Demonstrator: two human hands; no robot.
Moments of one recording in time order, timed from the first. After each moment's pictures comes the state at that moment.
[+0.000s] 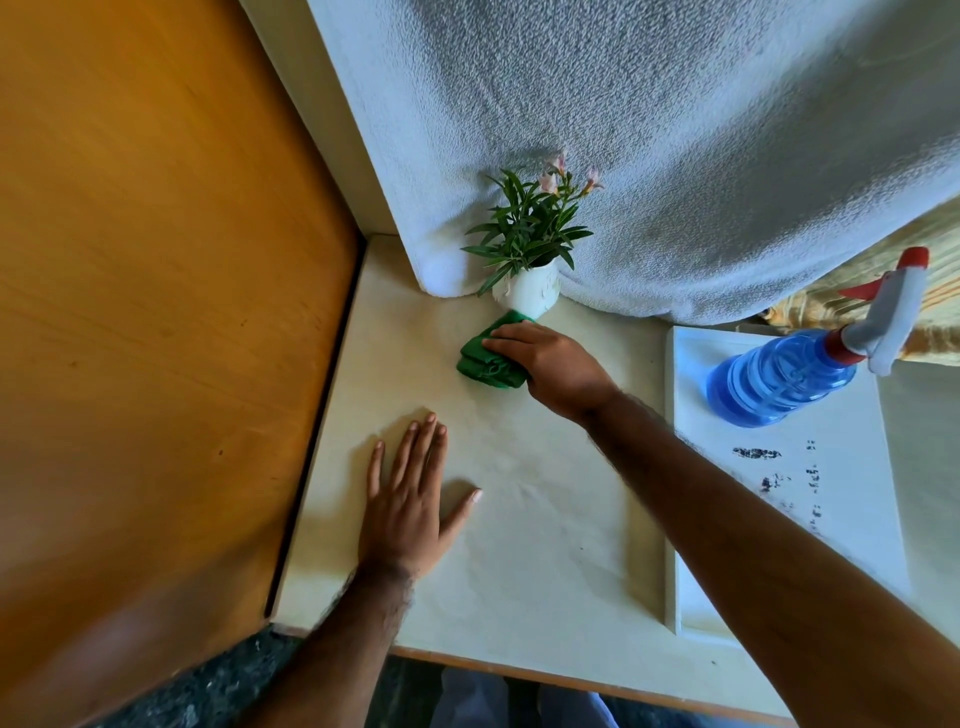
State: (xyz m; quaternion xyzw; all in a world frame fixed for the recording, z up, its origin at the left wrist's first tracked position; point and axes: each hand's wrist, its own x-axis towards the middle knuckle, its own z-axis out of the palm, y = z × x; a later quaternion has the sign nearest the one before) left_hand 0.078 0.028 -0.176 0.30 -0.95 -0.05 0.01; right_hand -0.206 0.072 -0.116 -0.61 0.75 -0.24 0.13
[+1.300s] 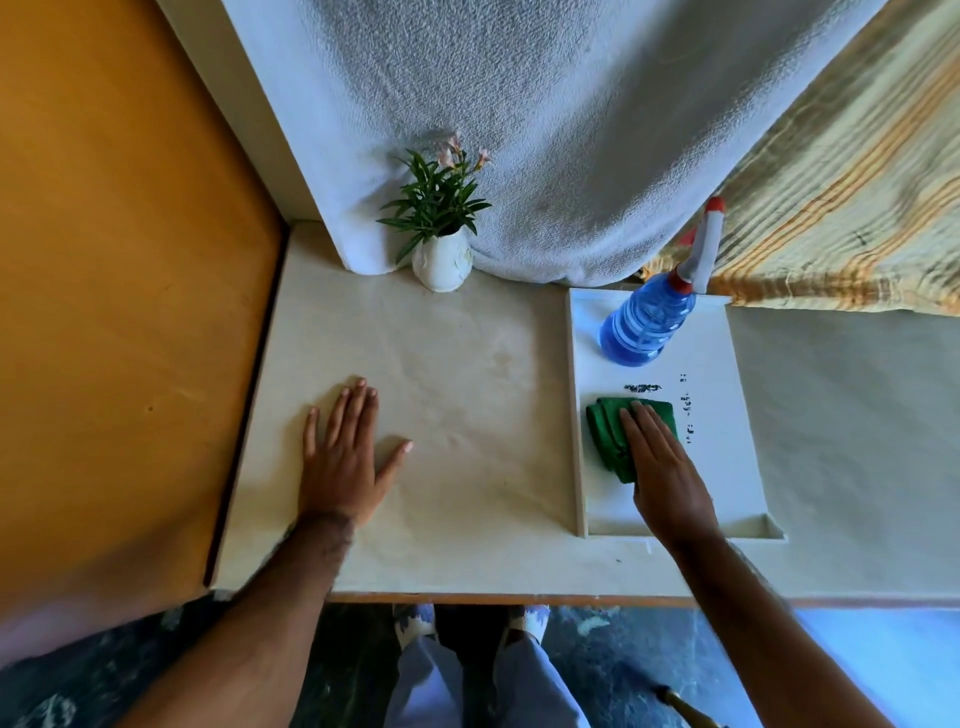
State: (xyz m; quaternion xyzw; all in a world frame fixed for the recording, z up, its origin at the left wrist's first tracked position) left_hand 0.078 0.032 -0.175 0.29 -0.95 -0.06 0.07; right_hand -0.165 0.367 -0.132 -0.38 0.92 -0.11 0.04
